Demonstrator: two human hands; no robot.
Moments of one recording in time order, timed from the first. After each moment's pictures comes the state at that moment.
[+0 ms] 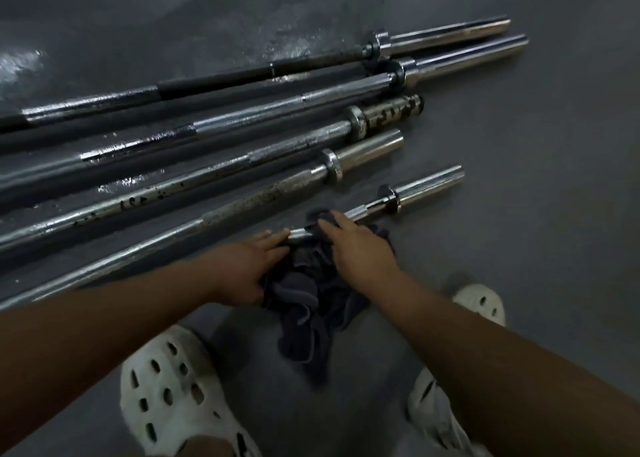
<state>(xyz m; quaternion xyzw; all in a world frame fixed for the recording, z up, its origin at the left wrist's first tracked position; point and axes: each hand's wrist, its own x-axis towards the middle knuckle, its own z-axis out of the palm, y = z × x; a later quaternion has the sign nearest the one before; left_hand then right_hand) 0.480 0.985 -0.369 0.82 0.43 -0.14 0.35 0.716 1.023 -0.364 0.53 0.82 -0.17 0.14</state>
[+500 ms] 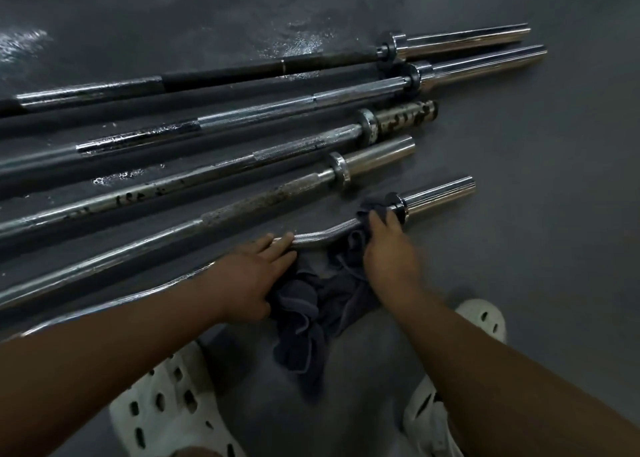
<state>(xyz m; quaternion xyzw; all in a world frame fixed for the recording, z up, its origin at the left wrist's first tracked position) 0.495 0.973 -0.366 0.81 0.47 -0.14 0.33 0.741 1.037 -0.368 0.72 0.67 -0.17 0.11</state>
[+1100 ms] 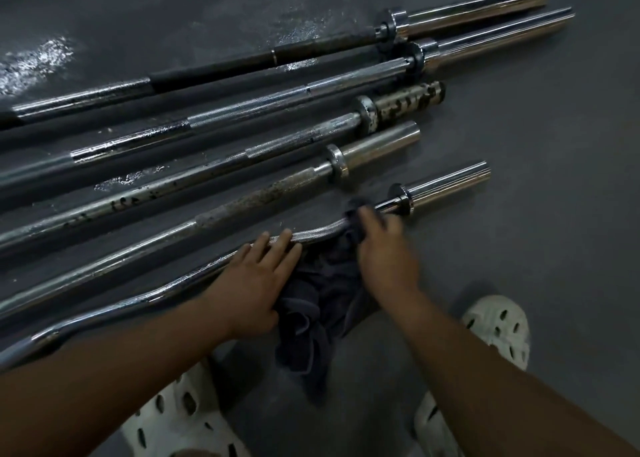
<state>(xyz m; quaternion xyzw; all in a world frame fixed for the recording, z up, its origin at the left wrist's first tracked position) 0.515 0.958 -0.373 0.79 0.53 -0.17 0.26 0.743 1.026 -0.383 0.70 0.69 -0.19 0.01</state>
